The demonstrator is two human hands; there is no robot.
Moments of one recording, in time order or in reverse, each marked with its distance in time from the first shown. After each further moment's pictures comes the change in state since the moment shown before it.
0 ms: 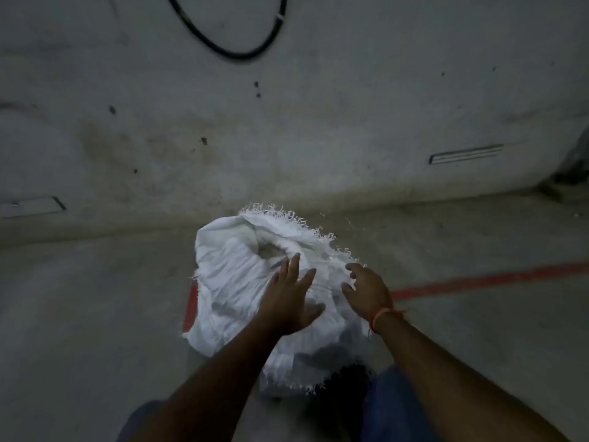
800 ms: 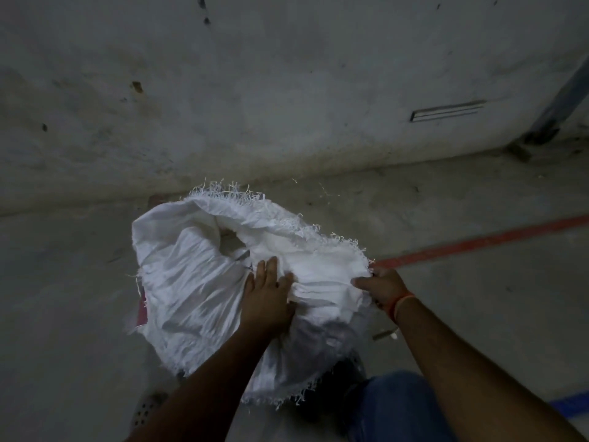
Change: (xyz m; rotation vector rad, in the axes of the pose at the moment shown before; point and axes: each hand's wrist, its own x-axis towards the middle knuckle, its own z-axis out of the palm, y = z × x) left_hand 0.072 -0.037 0.094 0.024 -0.139 -0.076; right_hand 0.065 0.100 0.011 0.577 0.007 0.556
